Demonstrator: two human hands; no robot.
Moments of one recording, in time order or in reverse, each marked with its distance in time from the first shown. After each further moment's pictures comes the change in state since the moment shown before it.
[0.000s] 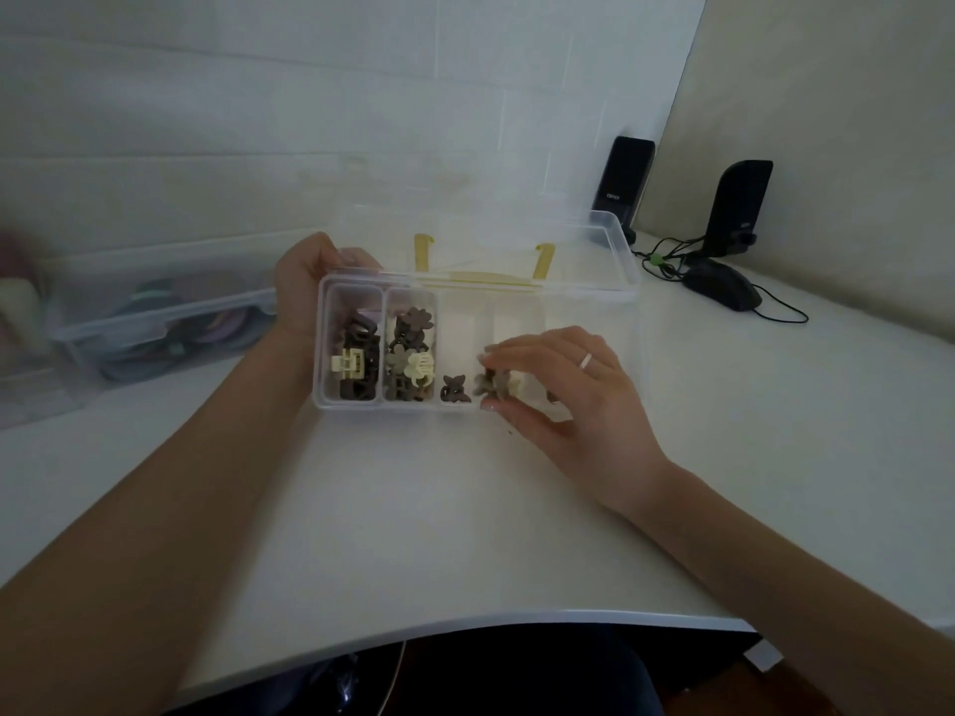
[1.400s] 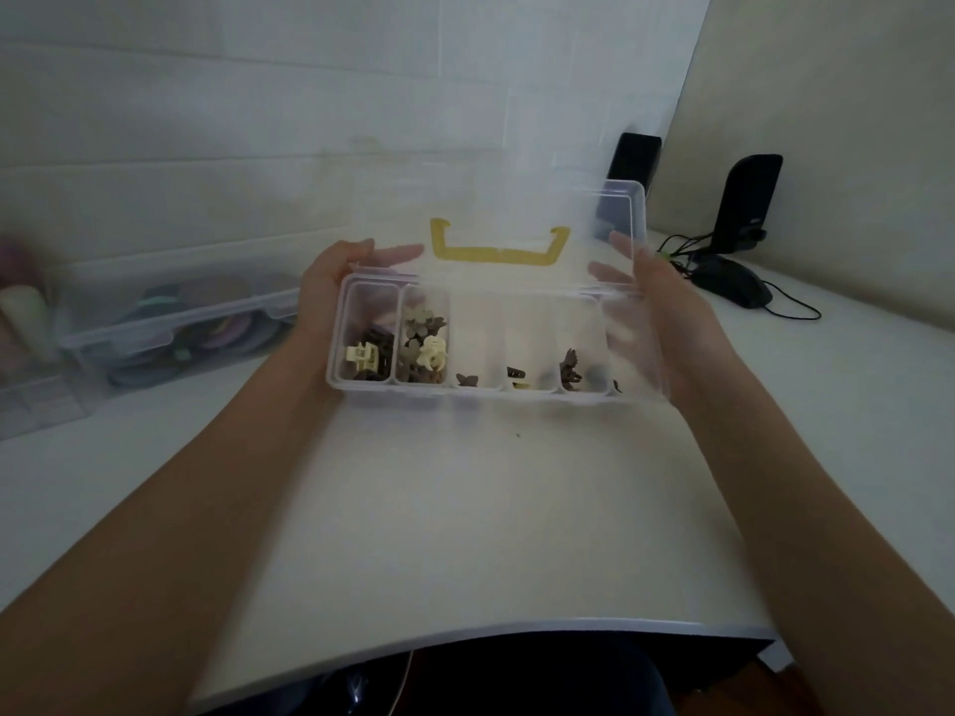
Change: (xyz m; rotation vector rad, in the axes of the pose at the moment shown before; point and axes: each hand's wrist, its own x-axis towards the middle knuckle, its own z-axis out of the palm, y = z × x) left_hand -0.016 -0.001 0.024 0.228 0.071 -0.028; right_hand 0.038 0.064 -0.029 0.845 0.178 1.174
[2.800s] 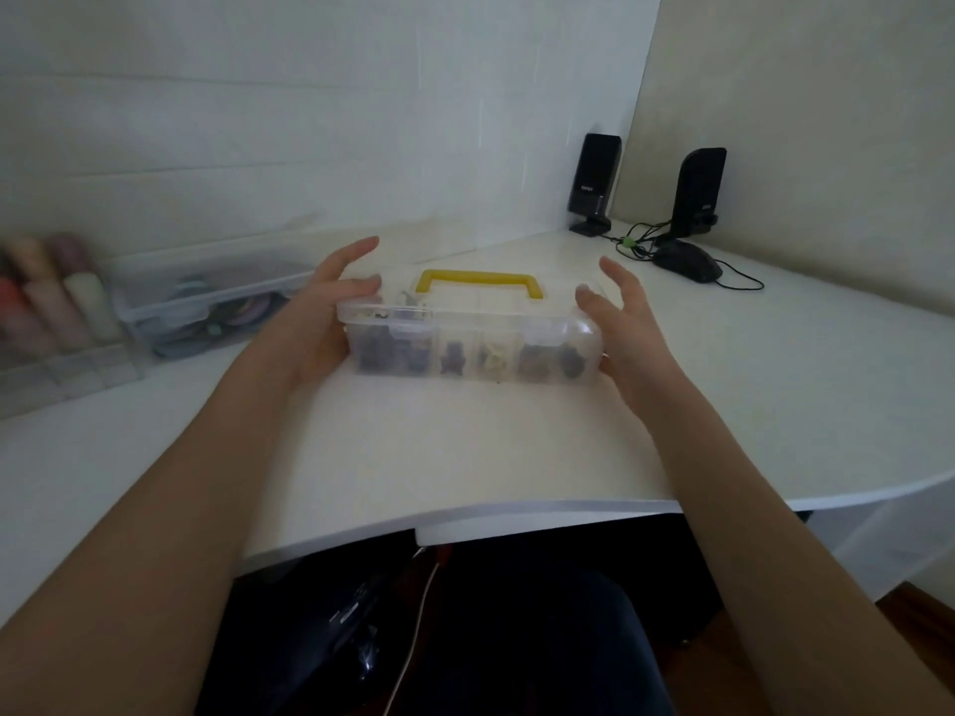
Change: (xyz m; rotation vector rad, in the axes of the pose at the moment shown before) left_hand -0.045 0.006 -0.026 0.143 -0.140 -0.013; right_hand -0.059 0.022 -0.006 -0.203 0.059 -0.032
